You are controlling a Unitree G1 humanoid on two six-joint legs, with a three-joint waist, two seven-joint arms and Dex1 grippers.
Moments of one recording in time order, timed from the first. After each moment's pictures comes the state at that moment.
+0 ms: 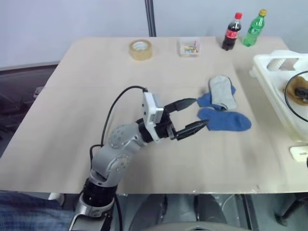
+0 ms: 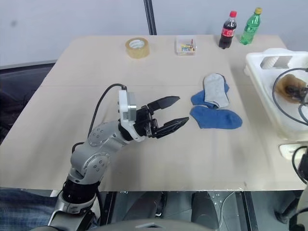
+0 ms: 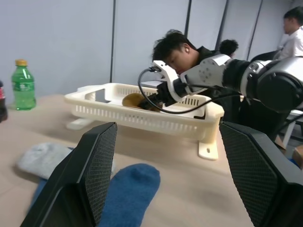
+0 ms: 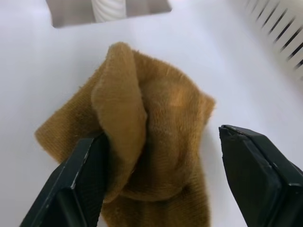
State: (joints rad) left arm -0.32 0.32 -0.16 -0.48 -0.60 0.43 -0.73; right arm -0.85 -0.98 -0.22 0.85 0.13 0.55 0.50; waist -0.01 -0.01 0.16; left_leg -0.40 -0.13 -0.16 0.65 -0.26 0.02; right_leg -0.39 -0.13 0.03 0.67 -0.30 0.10
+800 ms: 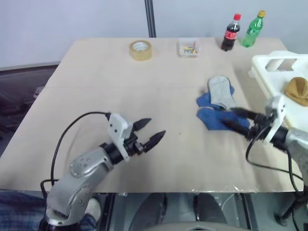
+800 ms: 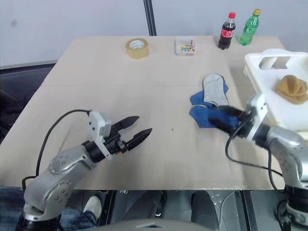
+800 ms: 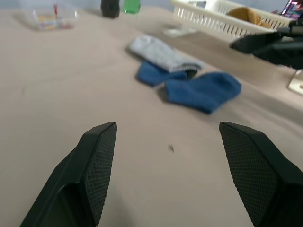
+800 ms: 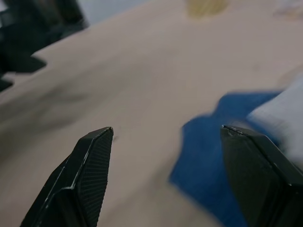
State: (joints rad) left arm 0.13 0.52 0.12 -0.74 -0.62 0.61 -0.49; right arm -0.07 -0.68 -0.22 -0.32 0.67 0.61 0.89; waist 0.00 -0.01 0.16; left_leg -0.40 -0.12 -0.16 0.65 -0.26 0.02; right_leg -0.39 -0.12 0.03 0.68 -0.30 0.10
